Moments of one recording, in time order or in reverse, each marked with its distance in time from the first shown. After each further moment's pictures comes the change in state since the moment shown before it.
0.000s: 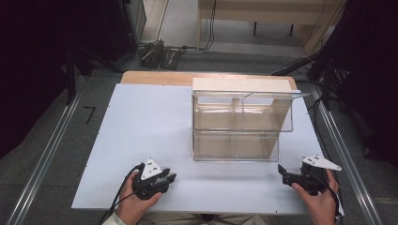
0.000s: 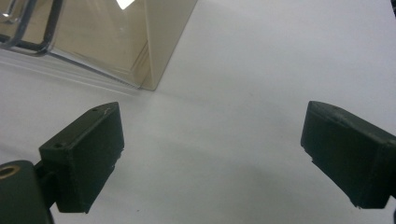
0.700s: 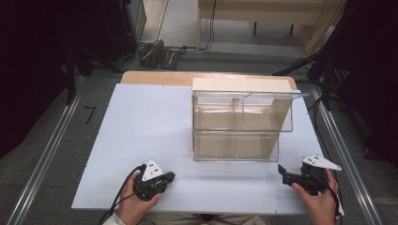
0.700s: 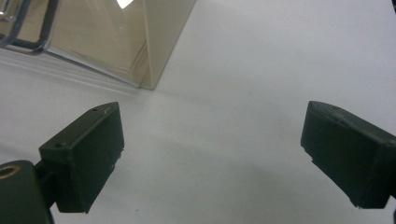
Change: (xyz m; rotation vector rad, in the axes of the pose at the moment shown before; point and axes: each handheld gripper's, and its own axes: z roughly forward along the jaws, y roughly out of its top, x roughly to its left) left arm -0.001 -0.001 0.000 0.014 -0.024 0.035; right arm -0.001 0.000 0.000 0.003 -0.002 0.001
